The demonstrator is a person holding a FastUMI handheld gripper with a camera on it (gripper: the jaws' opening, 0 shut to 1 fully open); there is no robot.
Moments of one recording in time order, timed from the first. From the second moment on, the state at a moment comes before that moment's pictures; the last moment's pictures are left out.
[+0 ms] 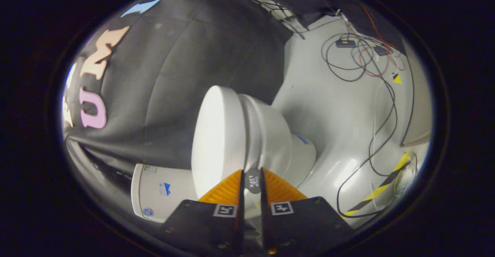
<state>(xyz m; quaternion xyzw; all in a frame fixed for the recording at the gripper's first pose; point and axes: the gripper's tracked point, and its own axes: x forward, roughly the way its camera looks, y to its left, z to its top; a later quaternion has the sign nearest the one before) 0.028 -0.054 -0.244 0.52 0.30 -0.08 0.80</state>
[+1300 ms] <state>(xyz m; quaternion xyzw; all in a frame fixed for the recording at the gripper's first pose) 0.037 -0.007 -0.171 0.49 0.23 0.06 0.84</state>
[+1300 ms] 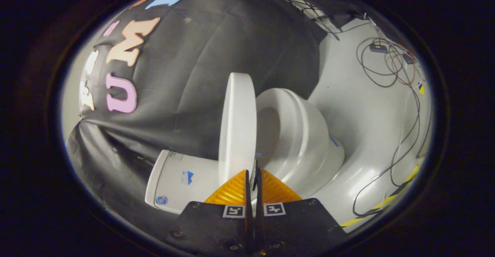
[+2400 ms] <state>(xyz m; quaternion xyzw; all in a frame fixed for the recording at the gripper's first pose) 0.027 0.043 -0.085 0.41 0.18 0.15 0.88</state>
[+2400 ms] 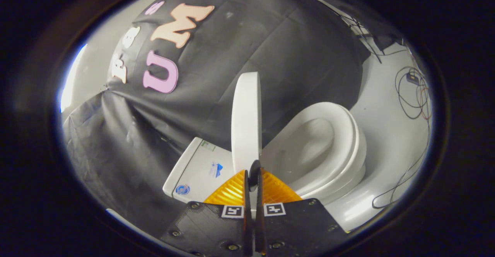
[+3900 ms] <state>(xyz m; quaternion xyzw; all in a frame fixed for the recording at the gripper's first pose) 0.017 0.100 -0.033 0.15 0.13 0.12 0.97</state>
